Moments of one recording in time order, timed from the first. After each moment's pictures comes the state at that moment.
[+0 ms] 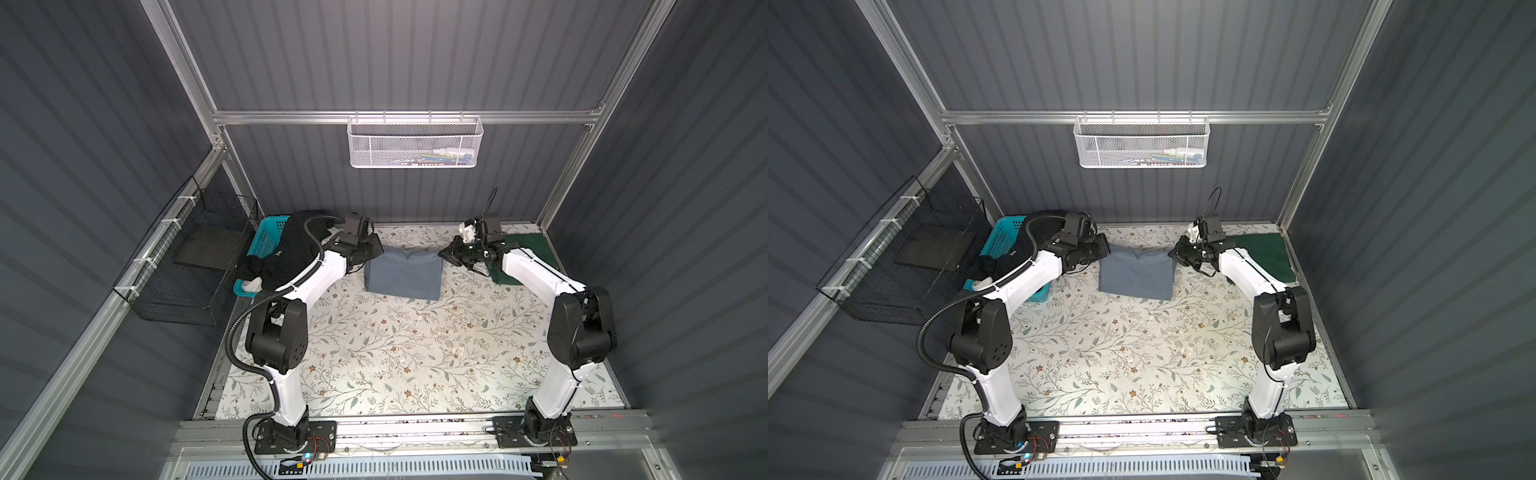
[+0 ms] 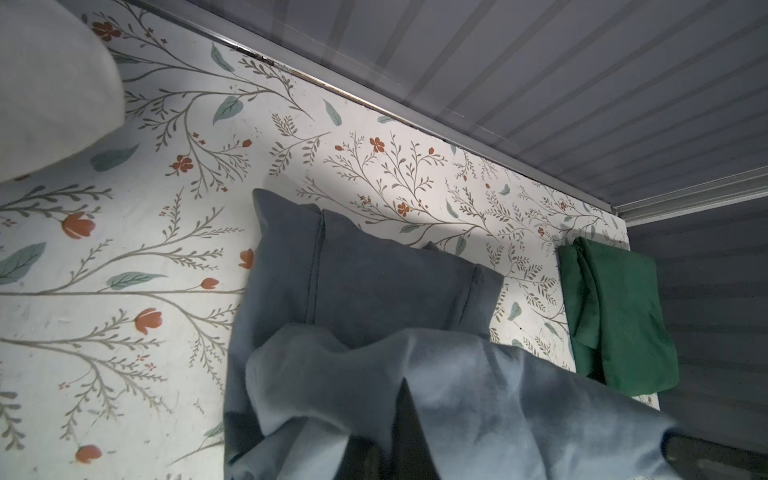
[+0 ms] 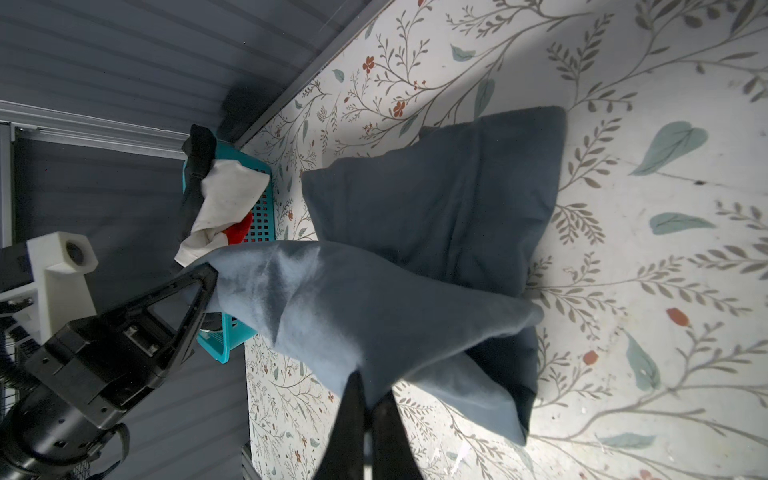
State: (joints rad) left arm -0.40 1.89 1.56 -0.37 0.07 -0.63; right arm 0.26 1.85 1.46 -0.39 -0.50 0.74
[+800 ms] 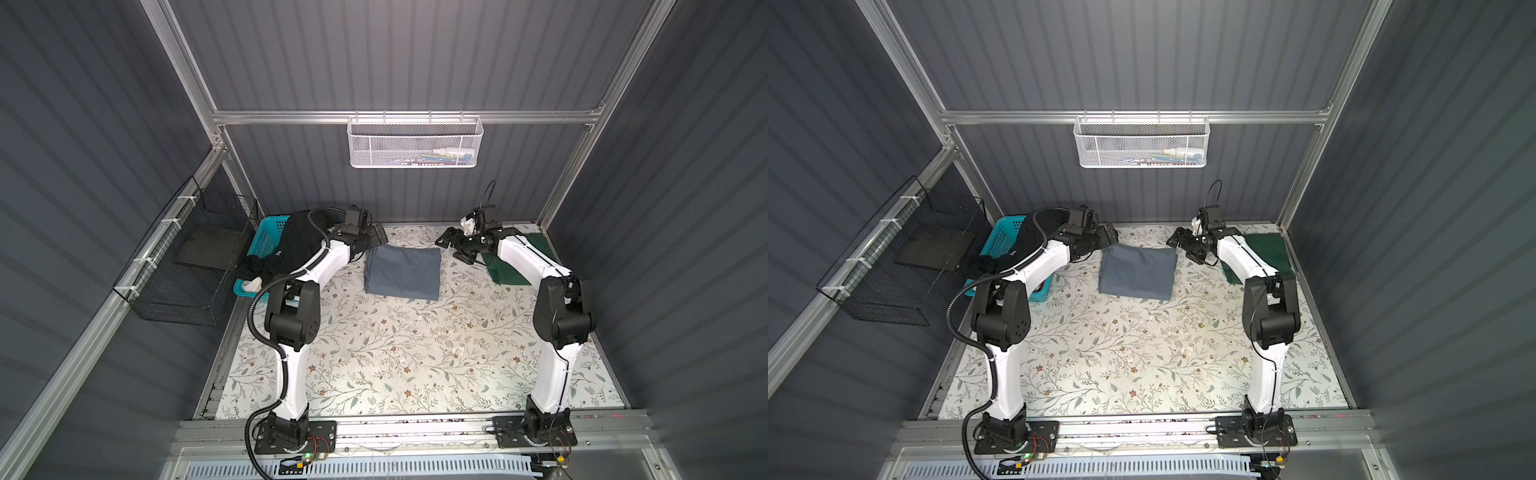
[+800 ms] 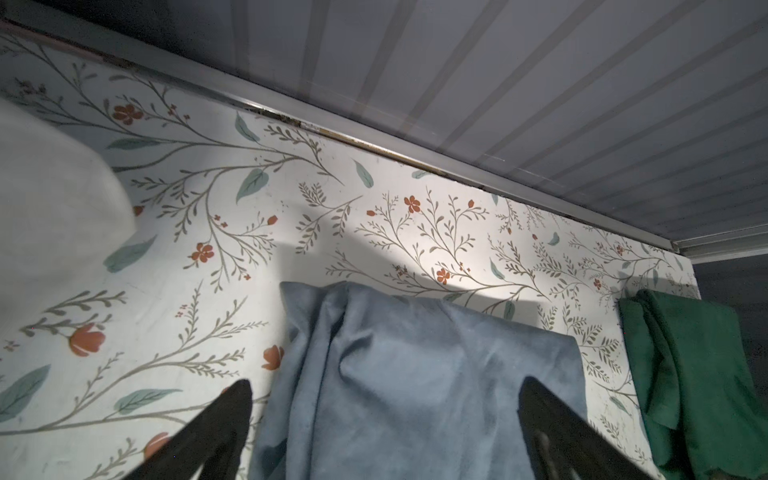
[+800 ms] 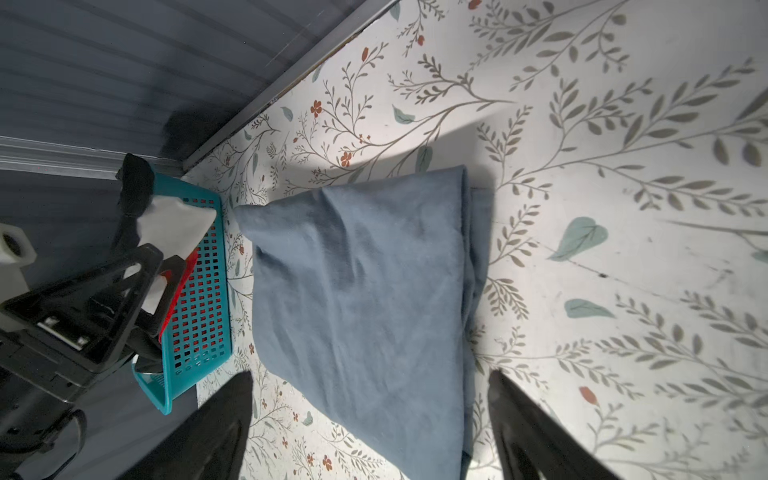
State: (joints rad) left arm -0.36 2.09 1.74 -0.34 0.02 -0.54; right arm 0.22 2.01 1.67 -0.53 -0.43 0.61
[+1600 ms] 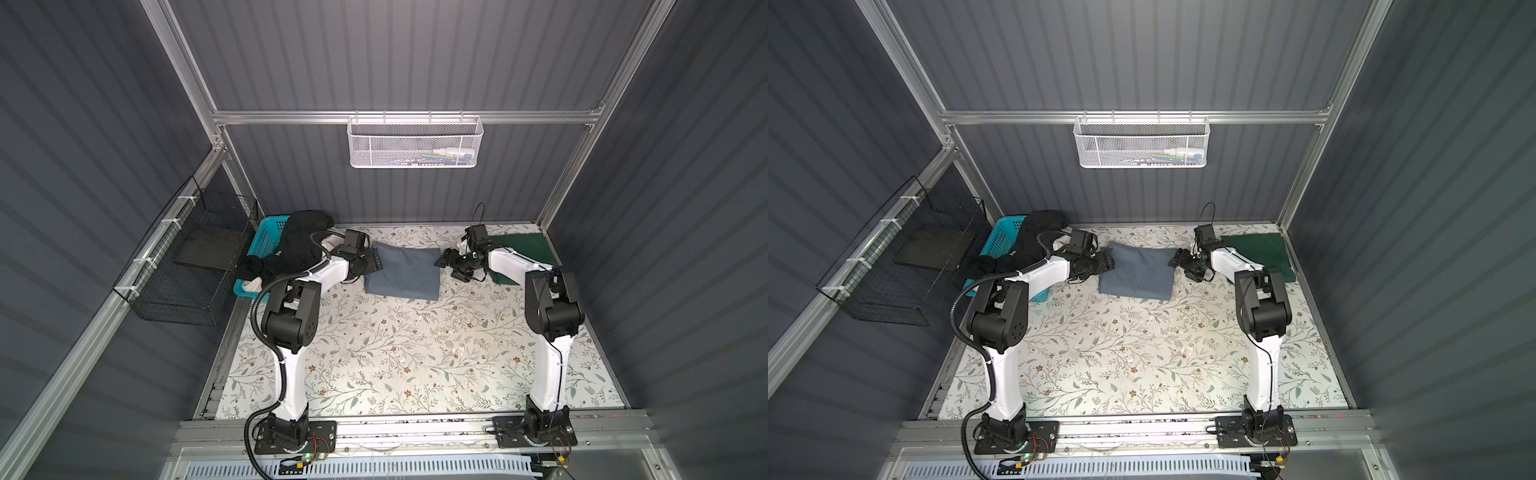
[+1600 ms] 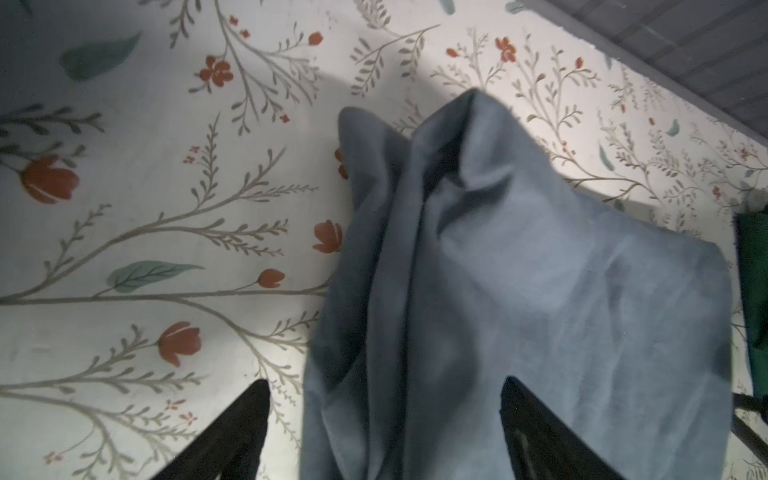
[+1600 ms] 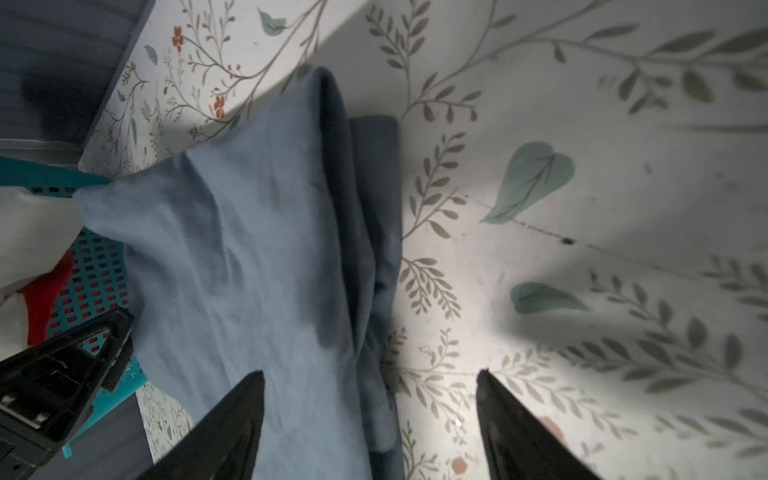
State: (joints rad) left arm -0.33 2.09 1.50 -0.31 0.09 -0.53; right arm 0.22 2.13 1.53 -0.42 -0.40 0.64
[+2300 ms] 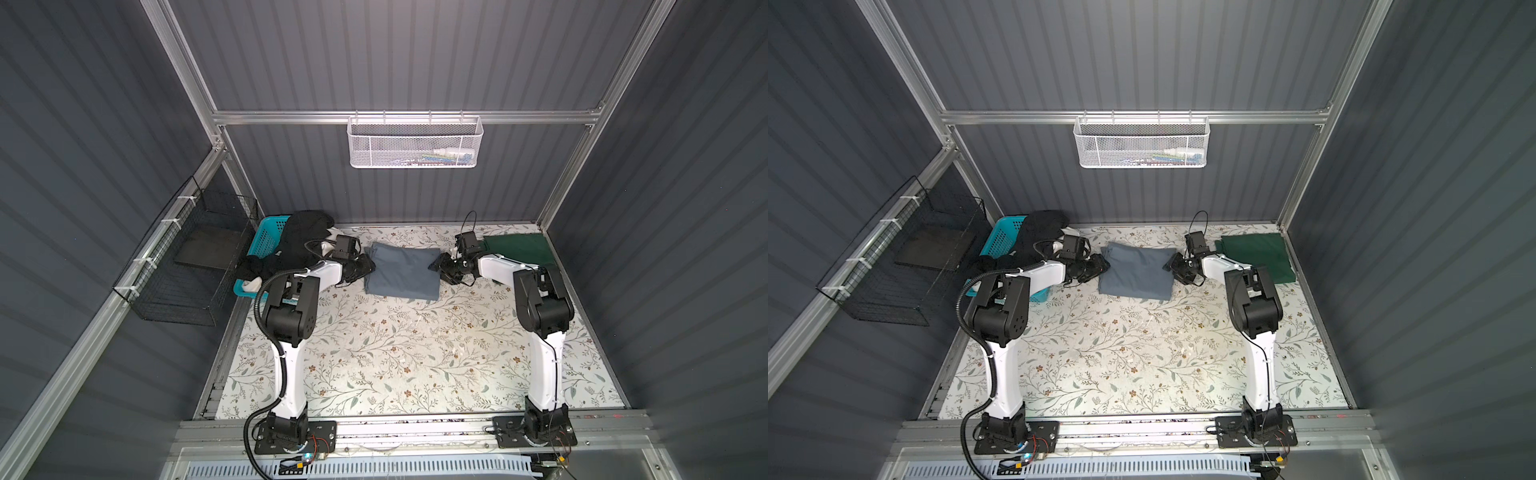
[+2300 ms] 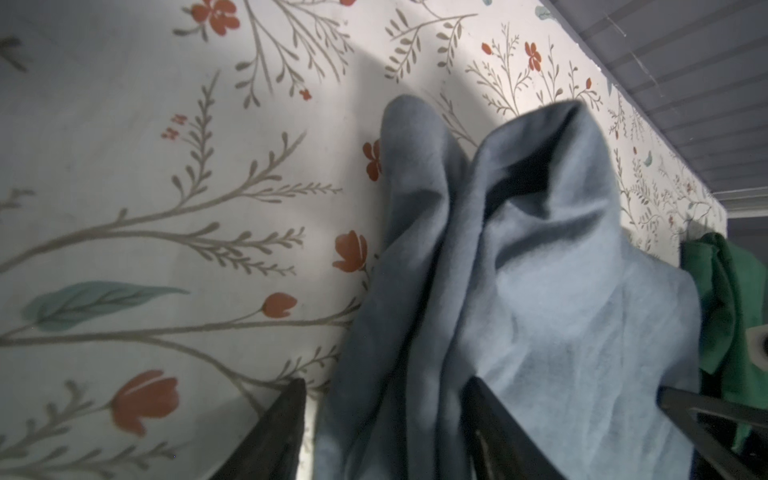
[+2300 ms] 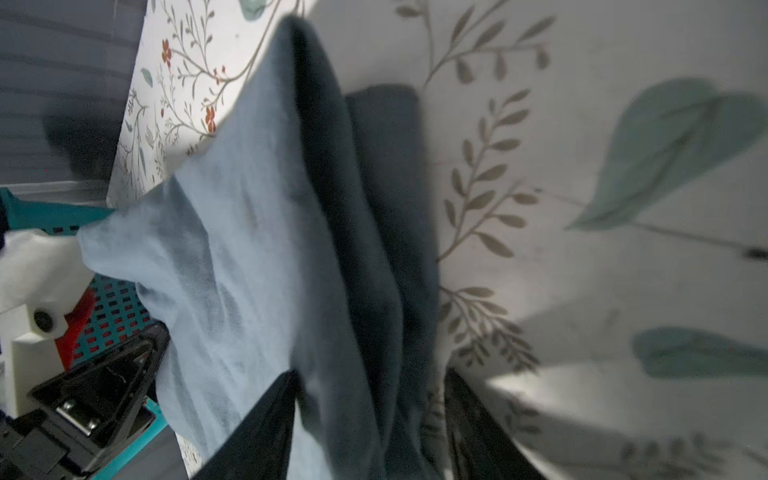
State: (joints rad) left arm -0.28 2.13 1.44 -0.16 0.24 -0.62; right arm 0.28 2.18 1.50 -0.25 -0.39 0.82
